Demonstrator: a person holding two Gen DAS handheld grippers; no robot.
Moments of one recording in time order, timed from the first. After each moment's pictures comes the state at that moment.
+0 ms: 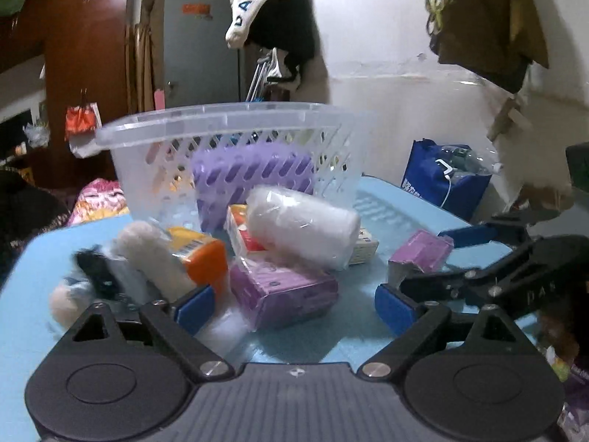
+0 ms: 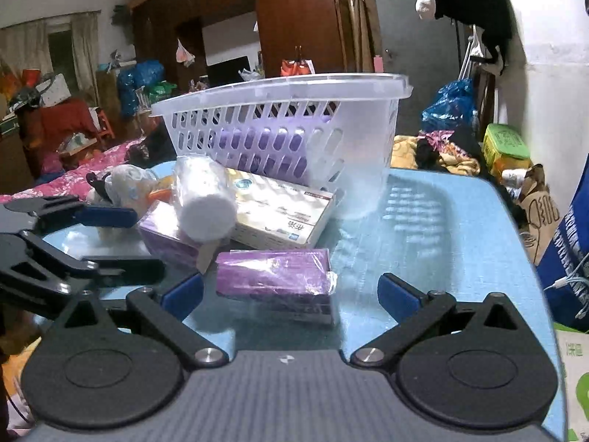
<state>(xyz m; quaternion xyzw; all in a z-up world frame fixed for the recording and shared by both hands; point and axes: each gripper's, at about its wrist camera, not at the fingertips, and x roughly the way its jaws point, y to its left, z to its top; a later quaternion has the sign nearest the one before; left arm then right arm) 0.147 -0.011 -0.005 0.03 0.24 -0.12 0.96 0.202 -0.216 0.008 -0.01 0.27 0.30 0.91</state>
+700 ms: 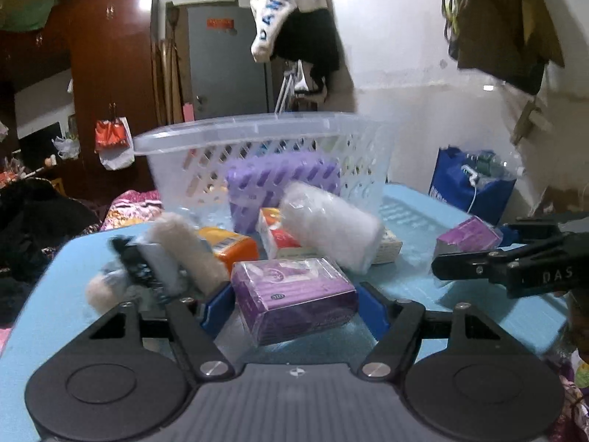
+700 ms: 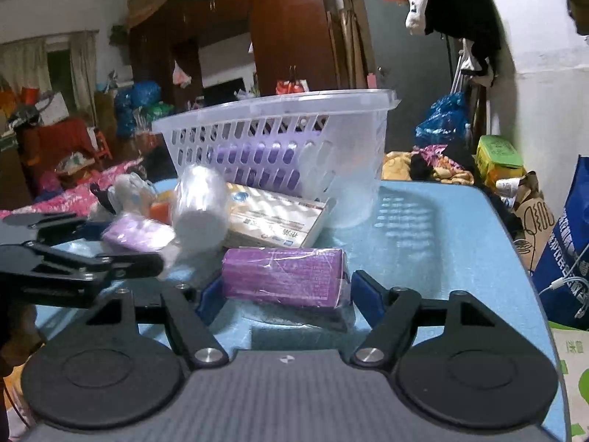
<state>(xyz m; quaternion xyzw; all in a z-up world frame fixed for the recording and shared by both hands) 0.110 -0.004 -0.003 0.04 0.21 -0.06 0.98 0.163 -0.240 0.001 0.01 0.22 0.29 0.93</state>
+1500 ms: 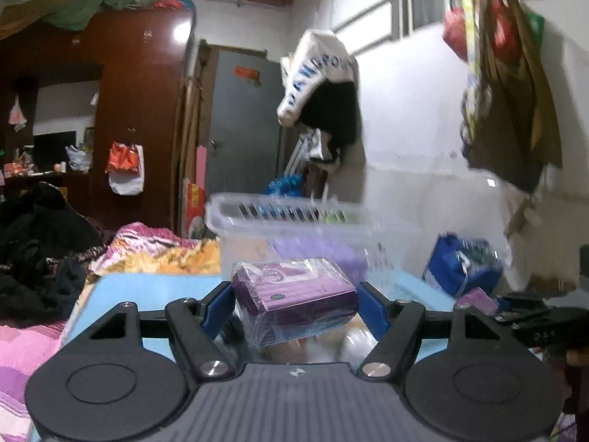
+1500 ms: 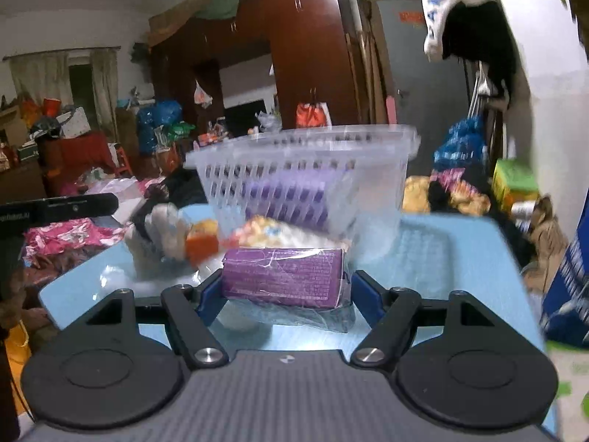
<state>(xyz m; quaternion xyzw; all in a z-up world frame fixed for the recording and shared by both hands) 0.088 0.064 0.052 -0.04 0.12 -0.07 0.99 0.154 -0.231 0.036 0.00 0.17 0.32 0.93</state>
